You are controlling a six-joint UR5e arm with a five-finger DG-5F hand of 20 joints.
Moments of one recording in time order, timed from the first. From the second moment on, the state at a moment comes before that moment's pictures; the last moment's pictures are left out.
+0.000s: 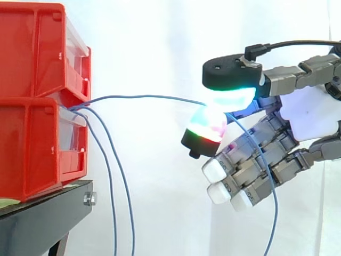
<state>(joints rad) 0.24 -2.23 -1.09 -3.20 -1.01 -0.10</state>
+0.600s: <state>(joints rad) 0.24 -2.22 -1.09 -3.20 -1.01 -0.10</state>
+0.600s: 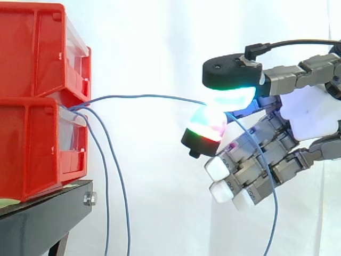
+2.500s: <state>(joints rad) 0.24 -2.23 -1.09 -3.20 -1.01 -0.10</state>
